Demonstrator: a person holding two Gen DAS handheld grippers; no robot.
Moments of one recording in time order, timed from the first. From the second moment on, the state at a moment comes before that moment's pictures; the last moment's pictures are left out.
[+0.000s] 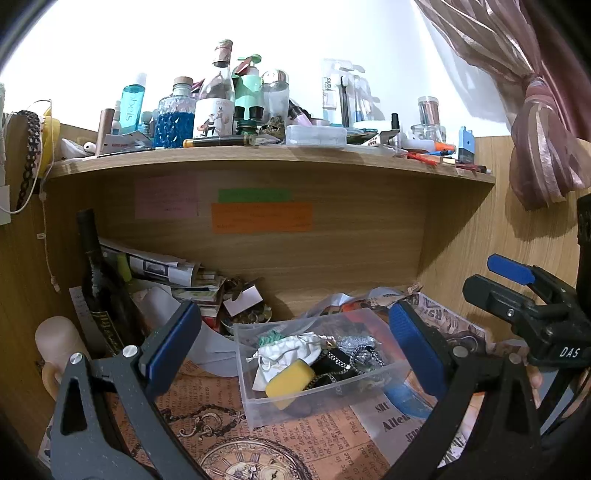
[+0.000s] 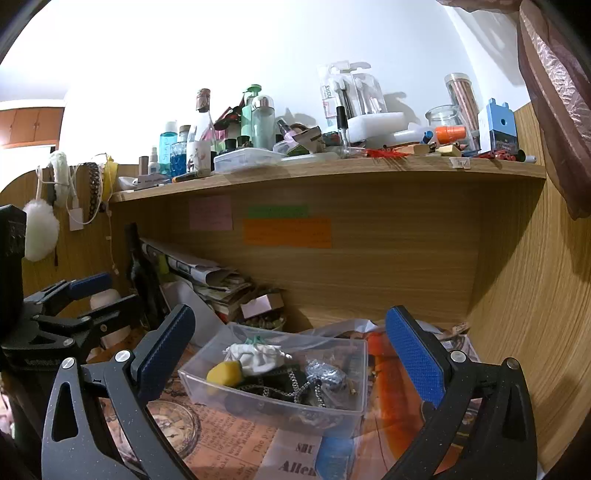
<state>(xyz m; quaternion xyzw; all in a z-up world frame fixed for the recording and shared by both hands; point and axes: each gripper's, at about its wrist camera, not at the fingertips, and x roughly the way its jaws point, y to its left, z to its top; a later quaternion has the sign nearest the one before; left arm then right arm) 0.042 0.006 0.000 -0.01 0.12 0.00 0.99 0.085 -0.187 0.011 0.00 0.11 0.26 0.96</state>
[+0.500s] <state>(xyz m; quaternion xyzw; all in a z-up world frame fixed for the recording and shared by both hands) 0.046 0.007 -0.001 -0.02 0.12 -0.01 0.99 0.086 -0.187 0.009 0.00 0.12 0.26 0.96</state>
